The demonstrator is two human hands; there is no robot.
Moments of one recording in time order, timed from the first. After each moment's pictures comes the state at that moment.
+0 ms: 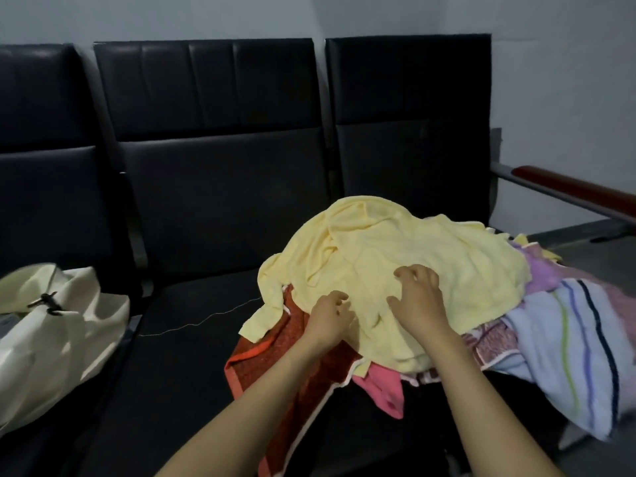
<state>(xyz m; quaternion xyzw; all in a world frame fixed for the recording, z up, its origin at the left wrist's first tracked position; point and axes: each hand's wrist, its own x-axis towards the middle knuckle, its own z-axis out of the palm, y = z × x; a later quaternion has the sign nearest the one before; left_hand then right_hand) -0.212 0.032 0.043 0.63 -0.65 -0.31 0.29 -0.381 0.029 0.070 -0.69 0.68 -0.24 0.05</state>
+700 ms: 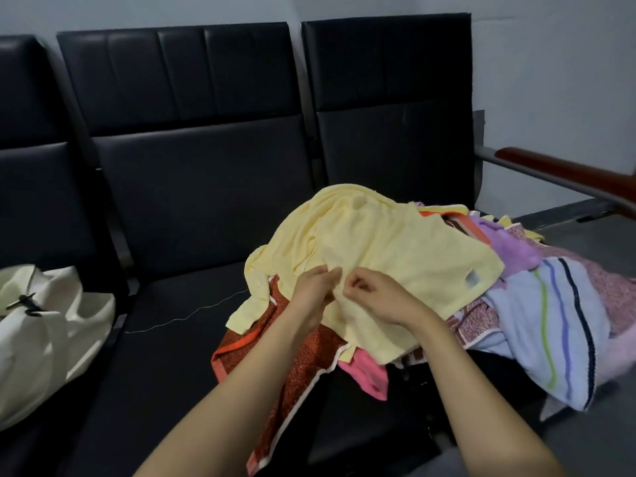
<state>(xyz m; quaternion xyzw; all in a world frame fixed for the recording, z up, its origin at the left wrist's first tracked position) -0.233 0.028 0.071 0.49 -0.39 -0.60 0.50 -0.372 0.042 0.080 -0.72 0.50 -0.30 0.37</state>
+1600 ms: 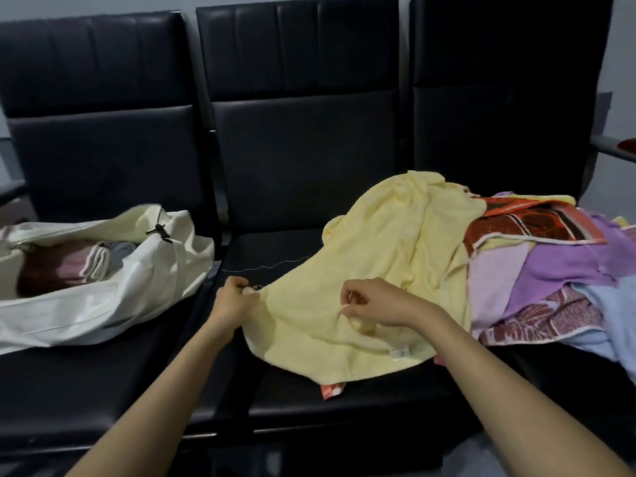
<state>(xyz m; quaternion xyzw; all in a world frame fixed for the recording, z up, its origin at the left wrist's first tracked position) 0.004 0.135 0.027 0.79 -0.38 -0.26 0.40 -0.260 0.086 0.060 -0.86 0.40 -0.09 0.31</state>
